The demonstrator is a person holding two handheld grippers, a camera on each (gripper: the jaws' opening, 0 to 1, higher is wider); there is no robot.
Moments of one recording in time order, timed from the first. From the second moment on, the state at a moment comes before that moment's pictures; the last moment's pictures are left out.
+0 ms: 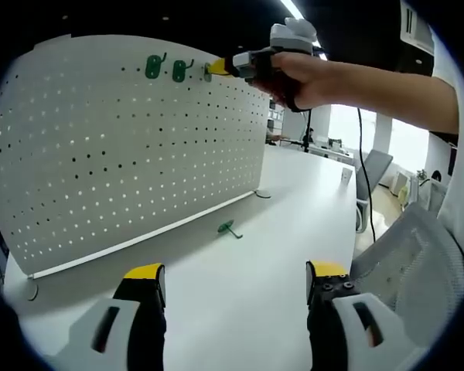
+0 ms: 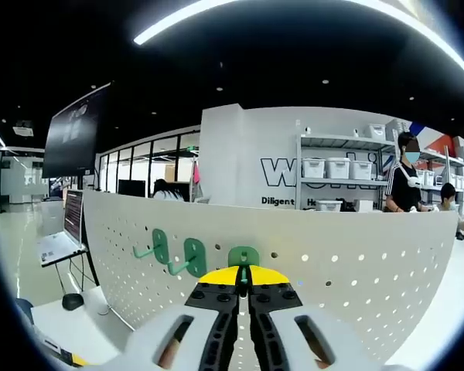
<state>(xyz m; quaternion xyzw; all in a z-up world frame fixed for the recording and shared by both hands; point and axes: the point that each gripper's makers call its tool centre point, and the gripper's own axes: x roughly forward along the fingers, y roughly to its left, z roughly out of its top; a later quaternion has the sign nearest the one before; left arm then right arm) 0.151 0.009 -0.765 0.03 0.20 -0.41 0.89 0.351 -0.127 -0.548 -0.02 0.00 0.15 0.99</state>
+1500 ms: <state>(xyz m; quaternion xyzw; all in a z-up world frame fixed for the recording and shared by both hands) 0.152 0.016 -0.763 0.01 0.20 -0.40 0.89 0.366 -0.123 -0.553 -0.01 -0.02 0.04 1.00</state>
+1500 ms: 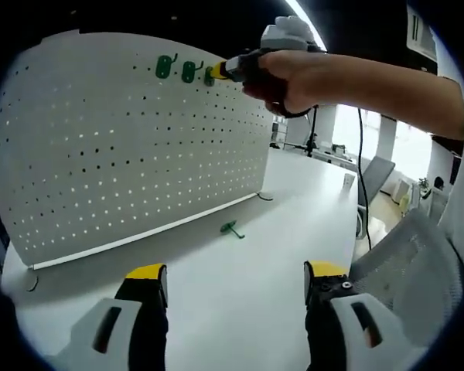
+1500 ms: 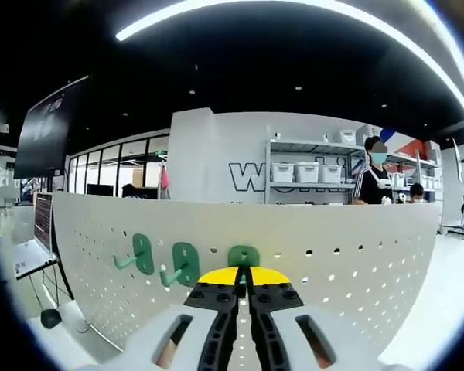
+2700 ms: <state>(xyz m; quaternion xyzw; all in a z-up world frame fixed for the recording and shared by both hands) 0.155 0.021 -0.755 0.00 0.19 -0.40 0.90 0.356 -0.121 -0.565 -0.07 0.01 0.10 0.99</state>
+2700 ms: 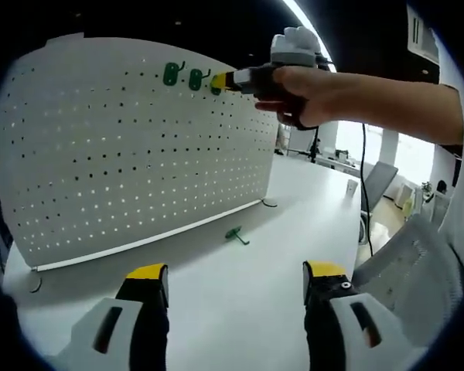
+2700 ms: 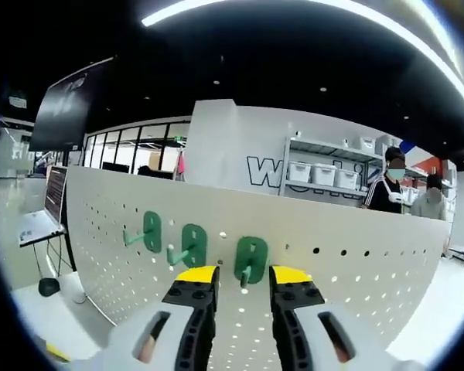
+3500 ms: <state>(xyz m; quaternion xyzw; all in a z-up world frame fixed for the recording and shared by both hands) 0.157 0.026 -0.756 0.01 0.19 -0.39 0.90 0.345 -0.100 -0.577 -0.05 0.01 0.17 0.98</state>
